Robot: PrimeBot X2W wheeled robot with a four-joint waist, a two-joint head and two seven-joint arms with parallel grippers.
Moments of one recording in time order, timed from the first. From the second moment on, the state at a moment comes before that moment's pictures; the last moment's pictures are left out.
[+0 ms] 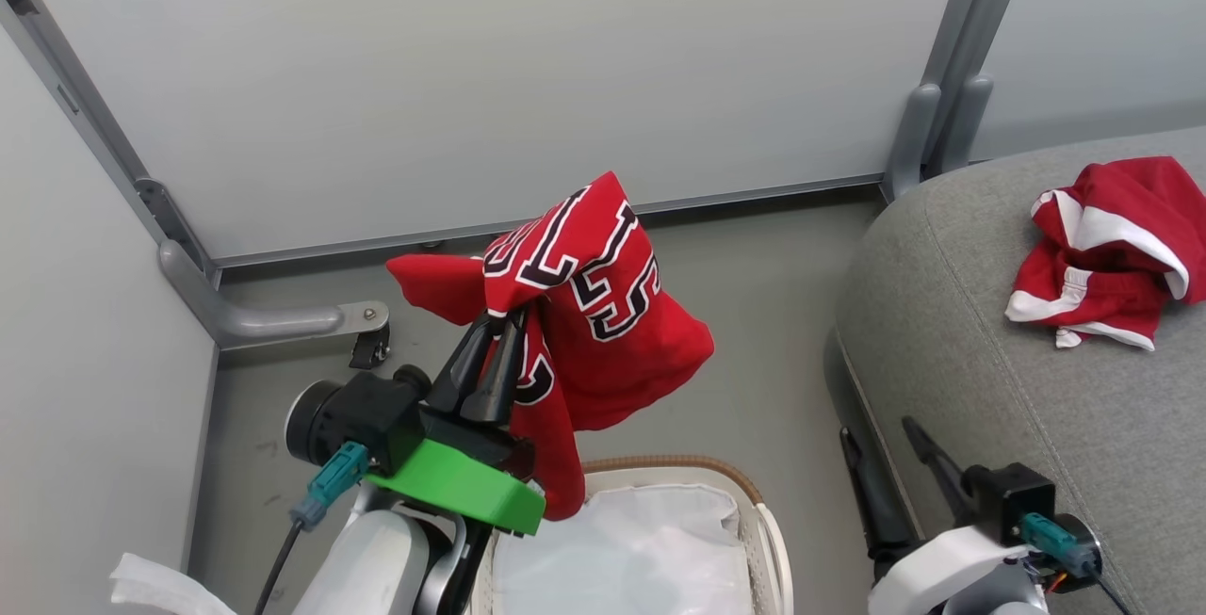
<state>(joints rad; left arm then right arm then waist) -0.24 0.09 -0.43 0.16 -0.37 -0.13 -0.26 -0.05 -0.05 0.11 0.33 0.22 0.13 -0.26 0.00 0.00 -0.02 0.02</state>
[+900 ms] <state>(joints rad) -0.25 0.07 -0.48 0.17 -0.37 -0.13 -0.26 -0.34 -0.15 0.56 0.35 0.19 0.13 -0.26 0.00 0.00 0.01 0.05</state>
